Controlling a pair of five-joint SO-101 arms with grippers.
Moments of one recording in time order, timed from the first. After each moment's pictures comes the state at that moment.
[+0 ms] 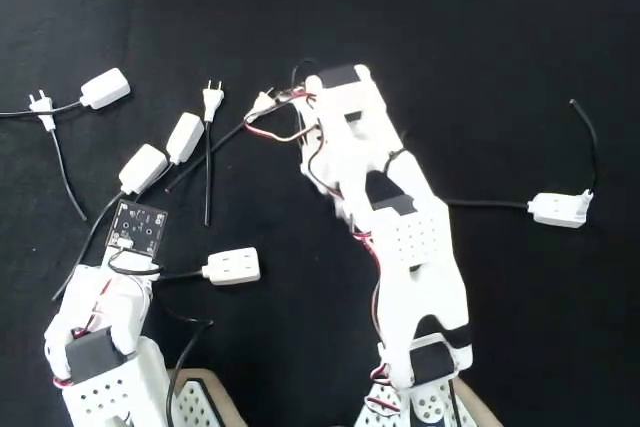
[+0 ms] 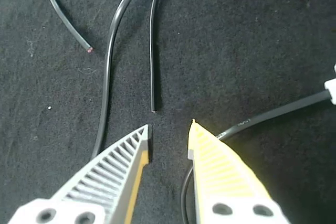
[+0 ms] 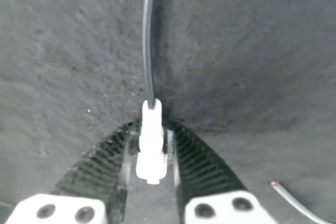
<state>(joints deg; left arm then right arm) -28.1 -104.6 92.5 76.7 -39.4 -17.2 48.0 -32.3 98.9 17.2</state>
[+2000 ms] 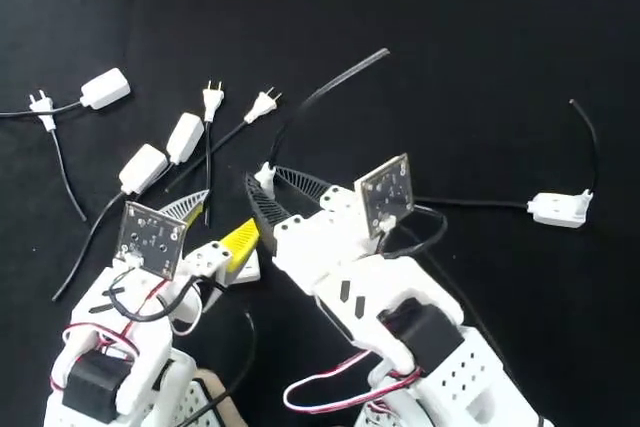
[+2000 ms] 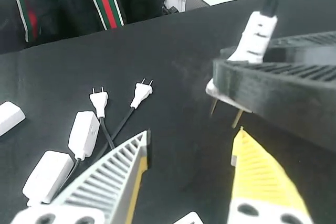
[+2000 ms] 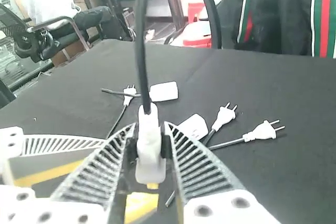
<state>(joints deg) 14.9 -104.6 71.5 62.5 -3.7 -40.2 -79.3 72.0 27.5 -14.0</state>
